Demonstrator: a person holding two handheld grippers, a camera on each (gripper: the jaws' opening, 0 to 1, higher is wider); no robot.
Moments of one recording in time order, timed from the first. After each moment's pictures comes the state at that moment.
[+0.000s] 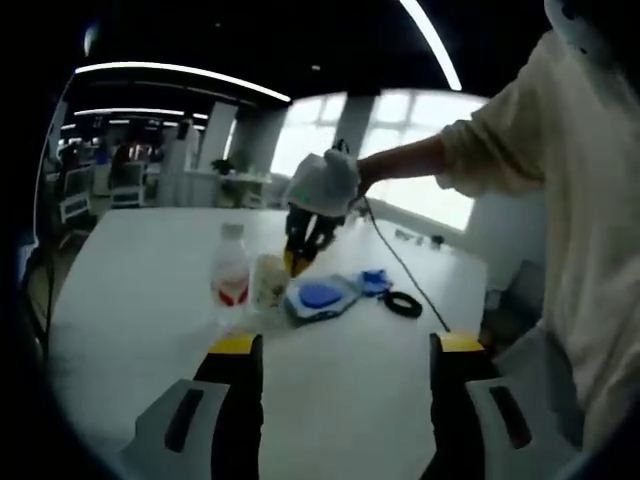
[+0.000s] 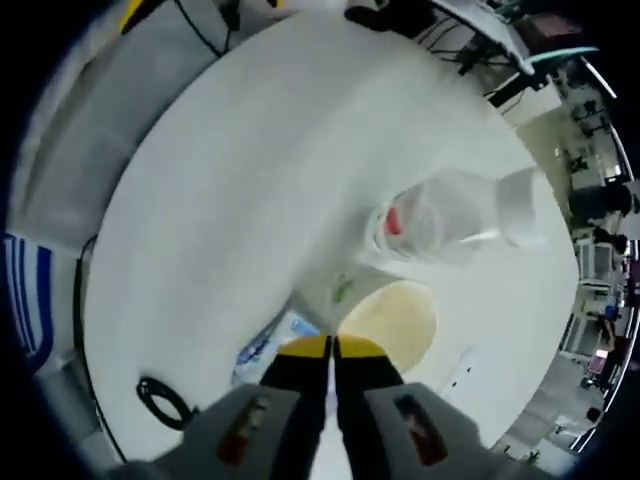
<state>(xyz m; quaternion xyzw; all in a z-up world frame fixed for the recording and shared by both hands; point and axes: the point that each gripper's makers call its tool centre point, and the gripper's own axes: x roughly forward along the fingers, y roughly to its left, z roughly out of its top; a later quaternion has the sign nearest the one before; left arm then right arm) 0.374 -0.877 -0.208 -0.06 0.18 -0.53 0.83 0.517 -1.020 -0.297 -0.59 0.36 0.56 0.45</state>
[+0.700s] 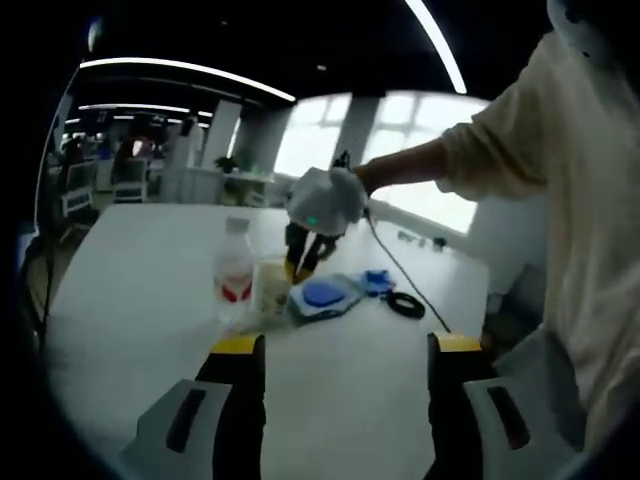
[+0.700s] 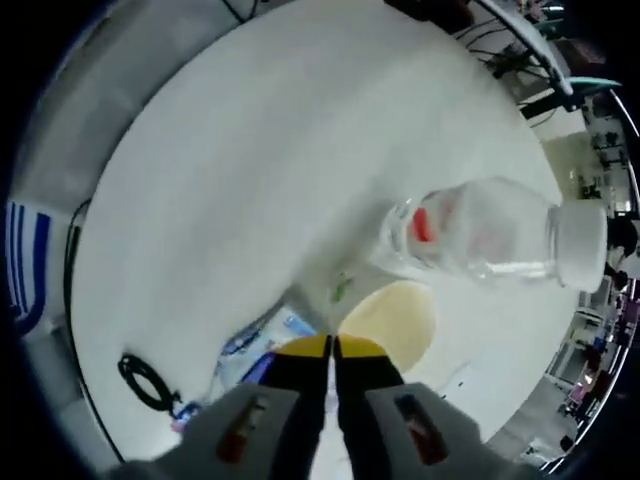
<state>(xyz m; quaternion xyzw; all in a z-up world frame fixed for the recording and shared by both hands) 0.379 -0.874 -0.214 -0.07 0.19 -0.52 0.83 0.516 -1.021 -0.314 -0.63 0.35 0.56 0.40</state>
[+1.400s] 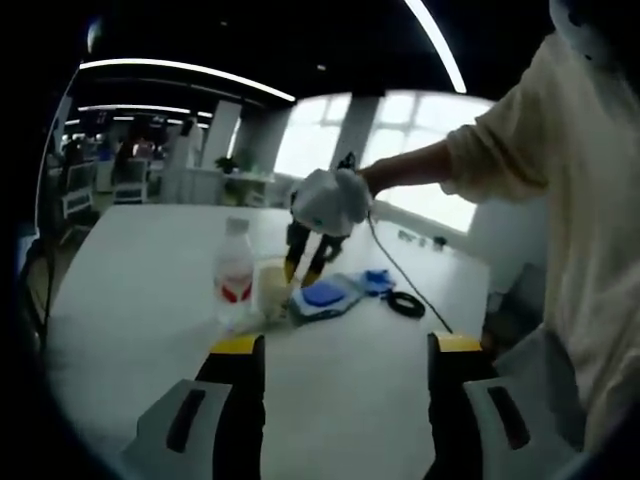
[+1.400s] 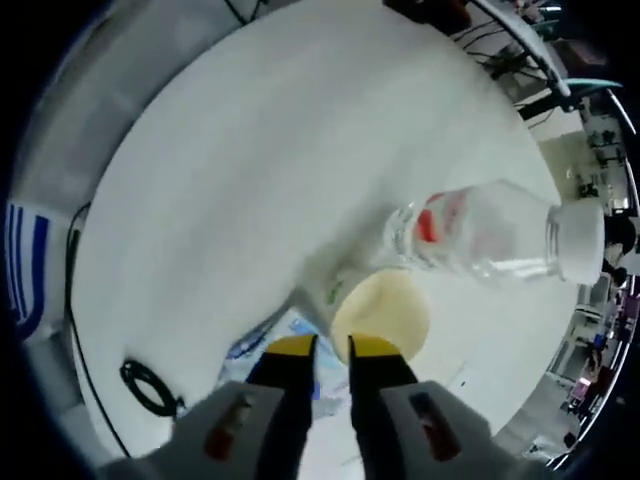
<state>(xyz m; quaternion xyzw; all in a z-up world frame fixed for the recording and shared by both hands) 0.378 -0.874 -0.214 -0.06 0.19 -0.52 0.83 0.512 -1.021 -0.313 -0.62 0.33 0.57 0.42</state>
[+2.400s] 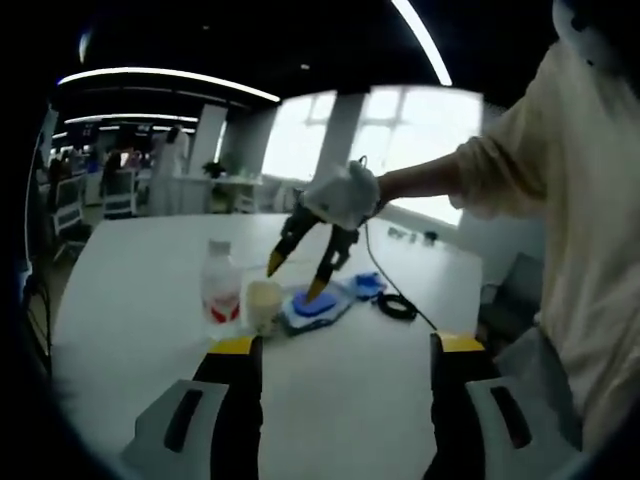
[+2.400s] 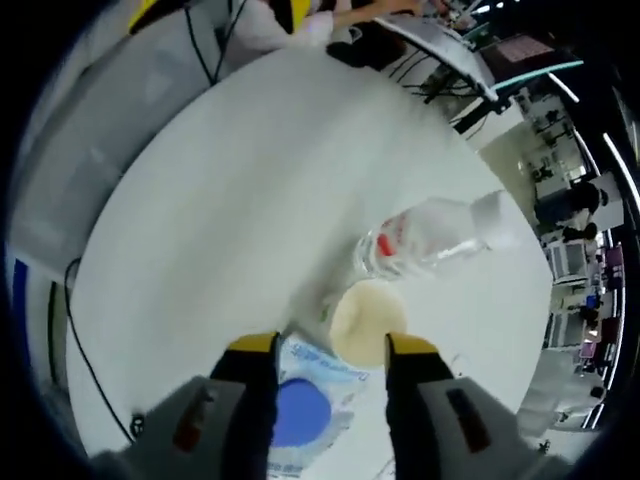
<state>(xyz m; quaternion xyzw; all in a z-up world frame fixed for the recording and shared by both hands) 0.377 -0.889 -0.189 -0.04 0.18 -0.54 0.82 0.501 -1.015 -0.275 -0.55 0.28 0.55 0.56</state>
